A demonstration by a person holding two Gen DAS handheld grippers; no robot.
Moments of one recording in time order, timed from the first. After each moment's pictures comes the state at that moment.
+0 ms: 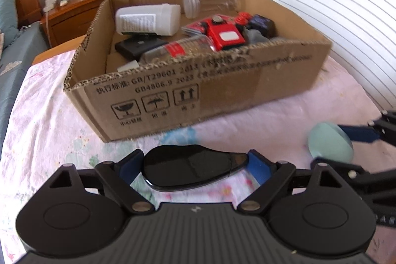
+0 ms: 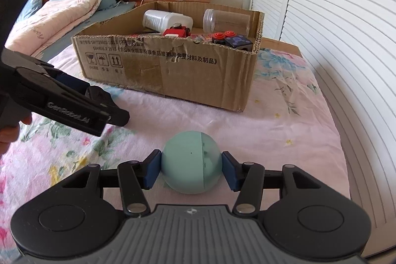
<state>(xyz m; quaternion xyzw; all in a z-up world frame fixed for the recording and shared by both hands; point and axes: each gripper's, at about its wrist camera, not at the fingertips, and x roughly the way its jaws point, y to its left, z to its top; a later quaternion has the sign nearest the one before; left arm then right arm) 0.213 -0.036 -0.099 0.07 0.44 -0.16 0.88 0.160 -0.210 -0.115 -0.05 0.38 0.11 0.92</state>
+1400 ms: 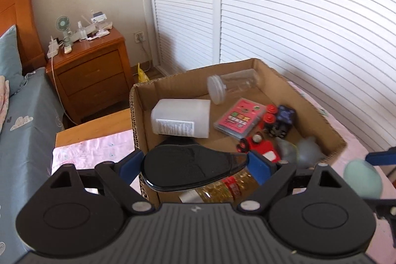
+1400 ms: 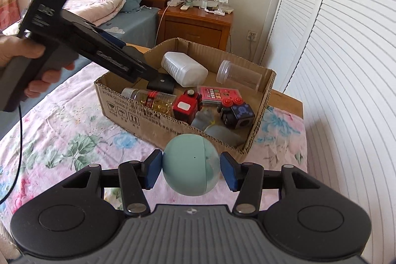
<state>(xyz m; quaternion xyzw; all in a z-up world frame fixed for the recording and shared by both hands) 0.288 -0.009 -0.015 0.09 0.36 -0.17 0.91 0.188 -0.196 -0.017 -0.12 0.37 0.15 0.91</state>
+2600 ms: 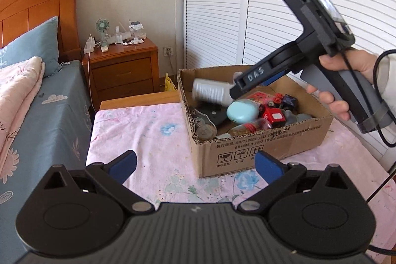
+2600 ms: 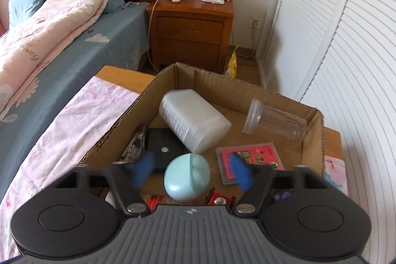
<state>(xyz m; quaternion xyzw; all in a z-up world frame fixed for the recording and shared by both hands) 0.171 0.063 -0.018 0.03 0.30 -0.12 0.95 0.345 -0.117 -0.020 -0.08 0.41 0.12 0.90</state>
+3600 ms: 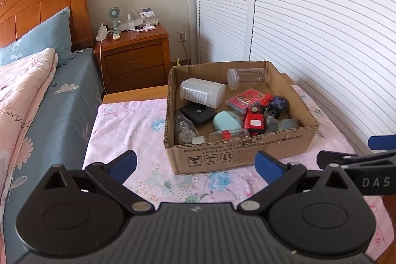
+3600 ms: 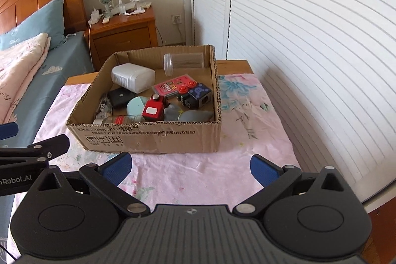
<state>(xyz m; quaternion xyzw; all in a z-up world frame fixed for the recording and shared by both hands) 0.162 -0.001 0.023 0.04 0.35 -0.06 0.93 0.157 -0.181 0.004 0.04 0.40 -0.04 0.92</state>
